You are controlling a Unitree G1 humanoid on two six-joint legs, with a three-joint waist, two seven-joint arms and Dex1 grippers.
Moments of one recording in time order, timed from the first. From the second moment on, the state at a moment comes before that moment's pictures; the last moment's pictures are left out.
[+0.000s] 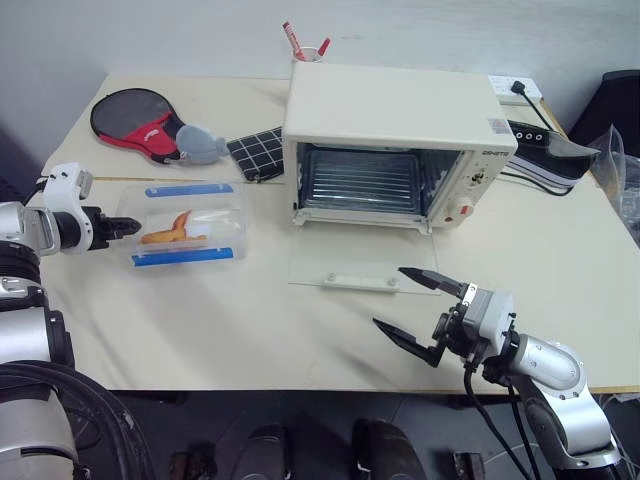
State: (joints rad) left arm -1.09 0.92 0.05 1.04 -0.16 0.83 -0.69; right arm 0.06 -0.53 -0.03 -0.39 0.40 -0.09 0.86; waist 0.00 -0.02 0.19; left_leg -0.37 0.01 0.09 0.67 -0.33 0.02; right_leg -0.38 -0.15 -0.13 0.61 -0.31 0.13
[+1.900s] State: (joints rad) left arm -1.01 0.32 0.18 -0.03 -0.36 1.54 -0.36; right arm 0.39 -0.57 -0.32 -0.58 0.46 -0.02 0.72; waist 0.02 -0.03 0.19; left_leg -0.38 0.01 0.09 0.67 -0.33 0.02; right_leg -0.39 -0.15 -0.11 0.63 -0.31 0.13
